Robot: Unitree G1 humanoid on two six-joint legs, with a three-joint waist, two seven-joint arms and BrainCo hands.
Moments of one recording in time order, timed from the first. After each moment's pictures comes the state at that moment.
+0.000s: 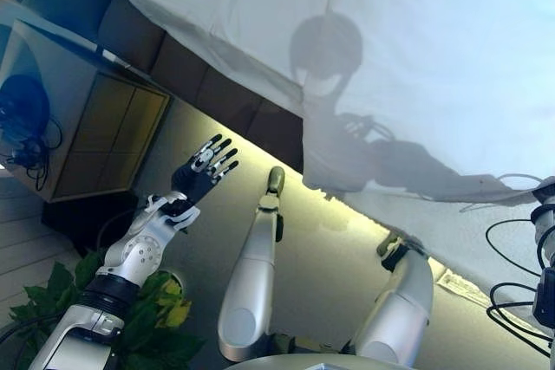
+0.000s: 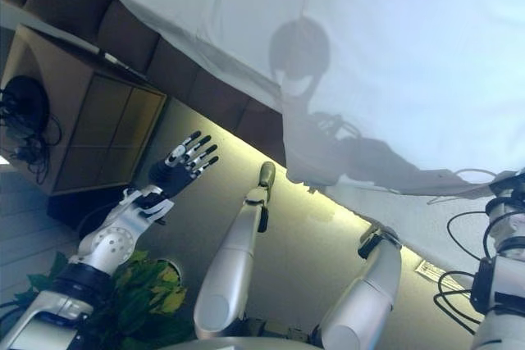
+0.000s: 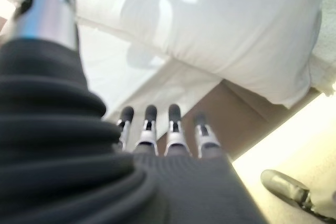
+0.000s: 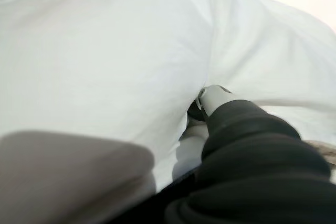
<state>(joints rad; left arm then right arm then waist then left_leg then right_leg) -0.25 0.63 -0.29 0.21 -1.21 0.06 -0.25 -0.62 -0.88 -0.28 1.39 1.88 0.25 0.42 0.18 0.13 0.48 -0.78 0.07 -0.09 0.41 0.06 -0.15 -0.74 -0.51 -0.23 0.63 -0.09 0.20</state>
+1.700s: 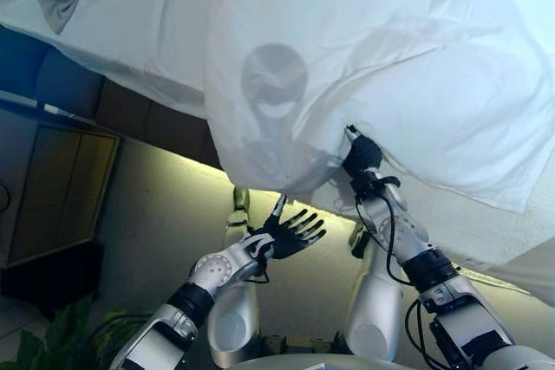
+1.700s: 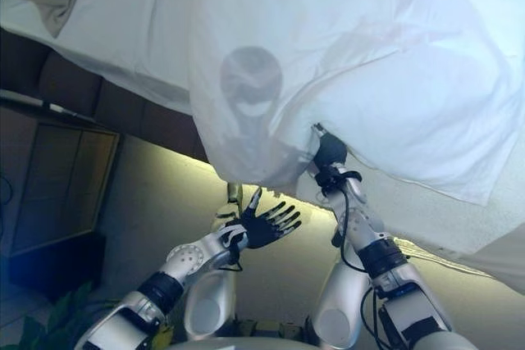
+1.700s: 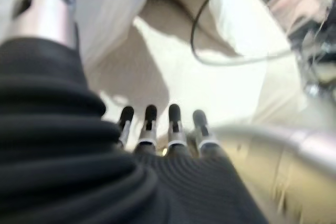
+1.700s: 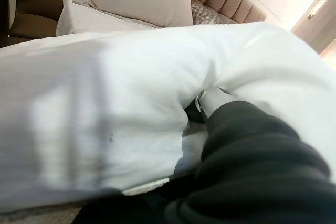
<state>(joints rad) -0.32 0.22 -0.54 0.51 -1.88 0.44 0.01 -0.45 -0.36 0.36 0.29 1.24 -0.13 -0.03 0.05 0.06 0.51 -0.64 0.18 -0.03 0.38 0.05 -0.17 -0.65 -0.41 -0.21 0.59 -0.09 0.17</state>
